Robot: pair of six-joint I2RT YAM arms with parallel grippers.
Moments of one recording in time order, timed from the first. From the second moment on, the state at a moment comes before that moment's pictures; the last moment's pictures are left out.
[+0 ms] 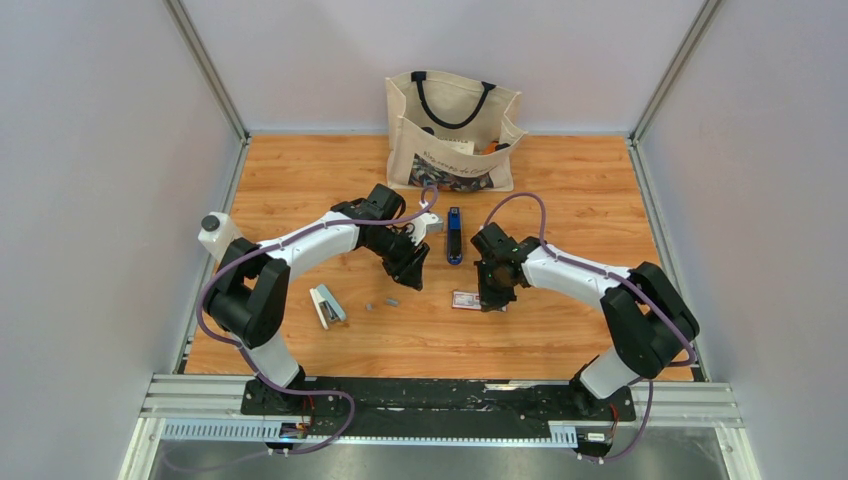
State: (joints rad) left arm -0.57 1.69 1.15 -0.62 0.67 0.30; right arm 0.67 1.55 0.89 -0.61 -0.05 0.60
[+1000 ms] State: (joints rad) left arm -0.70 1.64 1.12 -0.68 0.41 0.54; right arm 0.53 1.37 0.86 -0.56 -0.12 0.56
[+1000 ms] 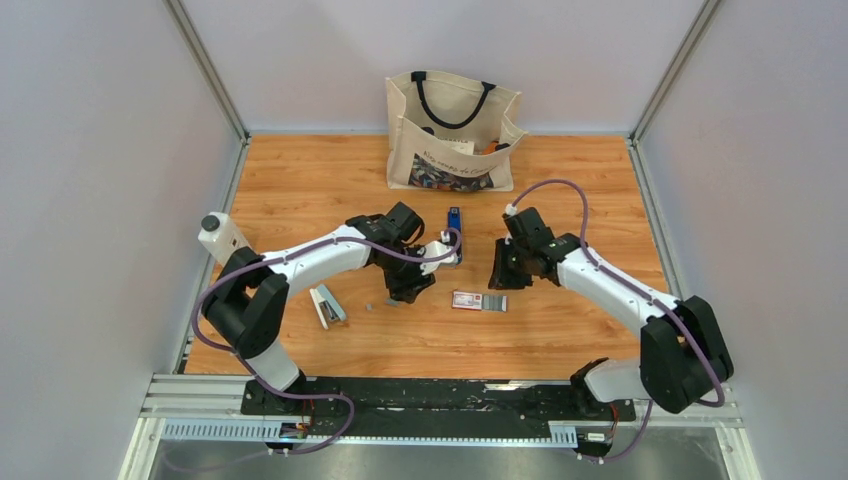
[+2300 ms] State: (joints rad) left arm -0.81 1.74 1.07 -0.73 0.11 0.79; right arm 0.37 1.21 0.86 -0.55 -0.22 0.53
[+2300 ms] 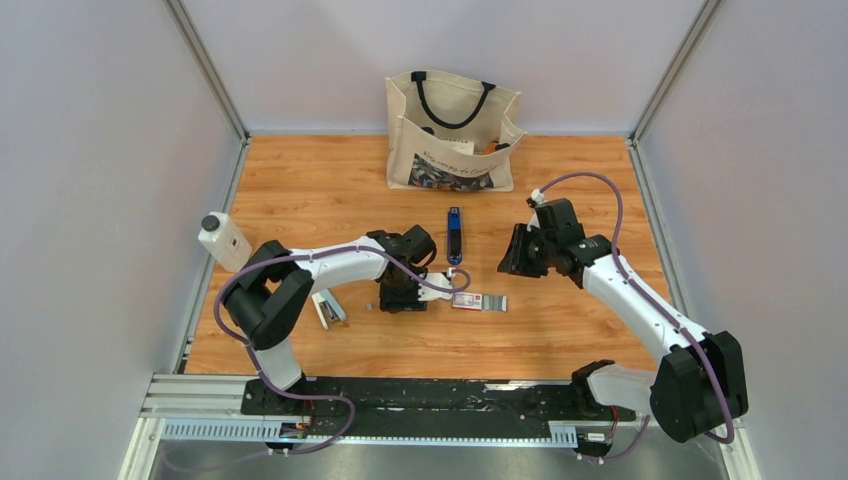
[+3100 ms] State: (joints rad) left arm -0.82 1.73 1.27 -0.88 0.12 0.68; right arm 0.36 1.17 0.89 -0.57 -0.26 0.50
